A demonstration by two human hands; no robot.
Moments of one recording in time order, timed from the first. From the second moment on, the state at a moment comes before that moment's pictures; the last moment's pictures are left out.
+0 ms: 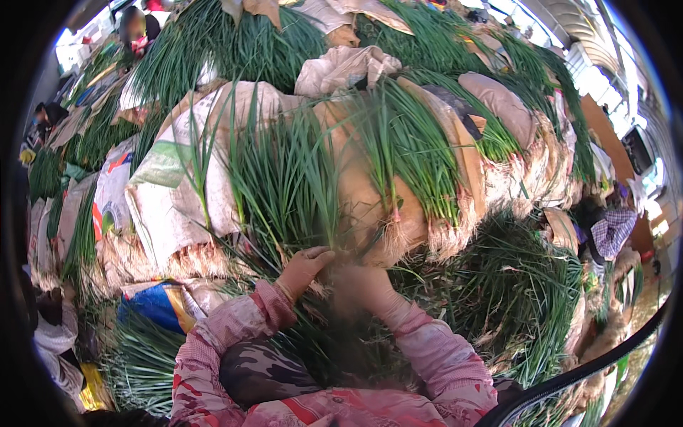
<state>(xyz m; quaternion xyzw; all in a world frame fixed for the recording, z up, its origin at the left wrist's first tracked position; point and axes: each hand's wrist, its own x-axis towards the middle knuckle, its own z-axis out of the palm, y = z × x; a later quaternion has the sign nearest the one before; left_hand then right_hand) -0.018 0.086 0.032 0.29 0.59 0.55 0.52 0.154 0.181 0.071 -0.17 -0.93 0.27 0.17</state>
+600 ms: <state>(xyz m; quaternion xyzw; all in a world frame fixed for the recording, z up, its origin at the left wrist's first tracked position) -0.015 0.075 0.024 0.20 0.52 0.67 0.49 0.135 0.224 0.035 -0.33 -0.58 0.61 0.43</state>
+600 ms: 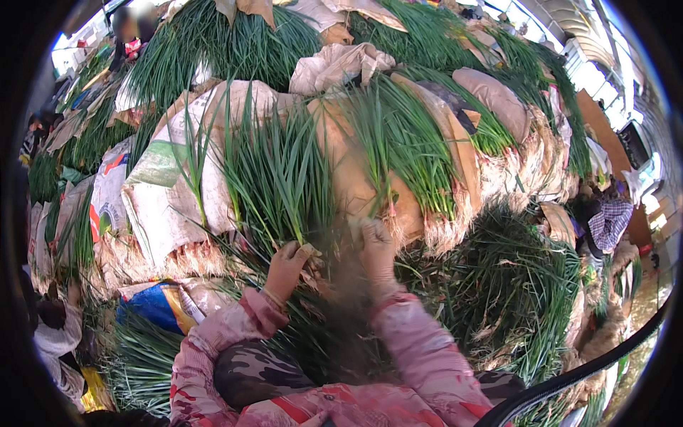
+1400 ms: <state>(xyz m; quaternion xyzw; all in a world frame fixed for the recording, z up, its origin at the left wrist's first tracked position) 0.012 0.116 0.030 0.15 0.49 0.61 0.60 0.141 0.212 0.060 -0.31 -0.79 0.52 0.10</state>
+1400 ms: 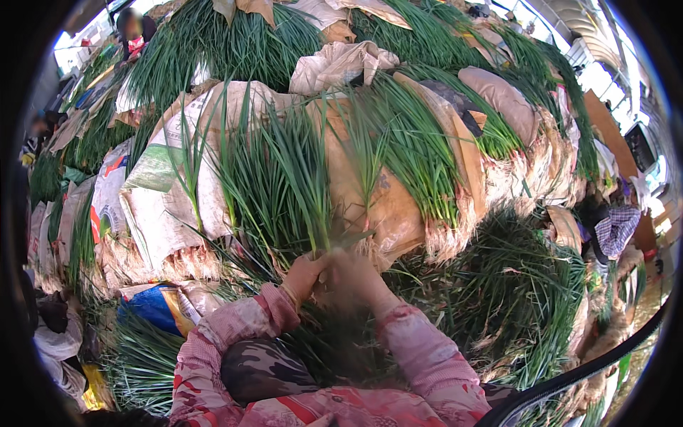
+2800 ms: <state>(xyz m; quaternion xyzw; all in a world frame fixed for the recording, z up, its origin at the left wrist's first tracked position) 0.003 0.073 0.096 0.28 0.43 0.68 0.52 0.202 0.256 0.019 -0.47 -0.72 0.47 0.21</state>
